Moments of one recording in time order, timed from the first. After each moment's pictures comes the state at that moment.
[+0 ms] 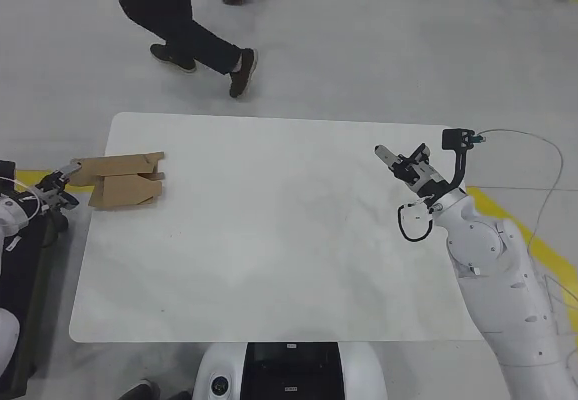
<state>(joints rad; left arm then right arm) 0.62 -0.73 -0.93 -0.20 -0.48 -0.49 -0.91 -1.22 -1.17 1.33 -1.60 -0.52 -0.20 0.33</state>
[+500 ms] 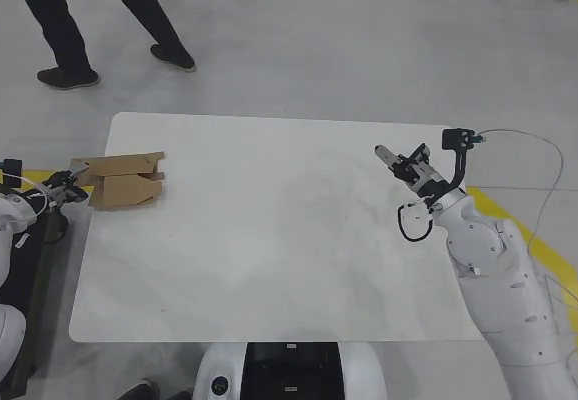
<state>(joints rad) 0.62 -0.74 -0.93 -0.20 -0.47 -0.47 -0.90 -1.22 -1.17 1.33 -1.60 -0.52 -0.20 0.33</state>
